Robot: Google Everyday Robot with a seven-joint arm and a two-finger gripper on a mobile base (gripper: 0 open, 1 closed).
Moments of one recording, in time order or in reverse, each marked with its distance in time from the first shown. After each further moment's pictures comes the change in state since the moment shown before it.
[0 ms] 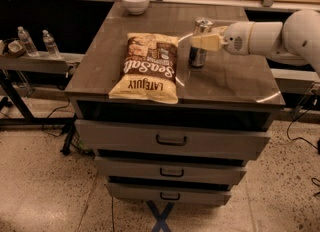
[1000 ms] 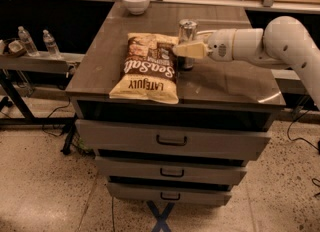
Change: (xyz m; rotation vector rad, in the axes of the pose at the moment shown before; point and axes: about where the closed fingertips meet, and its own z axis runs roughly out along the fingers) arm 0.010 0.038 0.037 -0.107 0.006 0.000
